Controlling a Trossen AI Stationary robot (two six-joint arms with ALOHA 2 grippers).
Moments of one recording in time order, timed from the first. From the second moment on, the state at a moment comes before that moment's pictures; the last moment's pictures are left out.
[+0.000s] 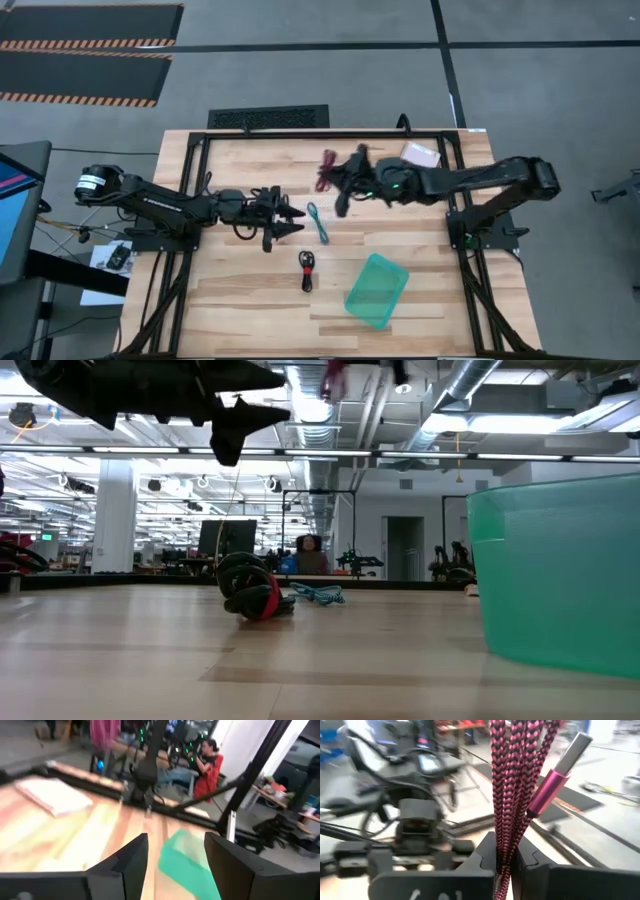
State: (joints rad) left arm -0.07 1.25 0.47 0.71 0.01 -0.36; right arm 0.05 1.40 1.19 0.05 0.40 0.16
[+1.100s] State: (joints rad) left arm -0.07 1.25 0.47 0.76 0.17 -0.63; right arm 0.63 1.53 1.19 -0.45 0.49 0.08
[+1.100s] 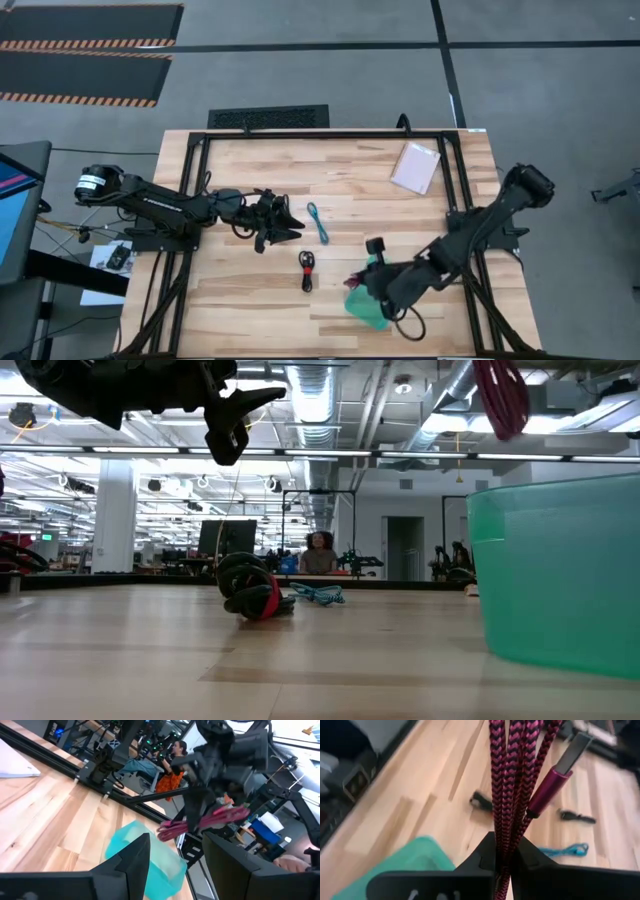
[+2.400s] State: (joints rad) left arm -0.07 1.25 0.47 0.70 0.17 -0.59; right arm 0.68 1.75 1.19 -0.70 0.26 -0.19
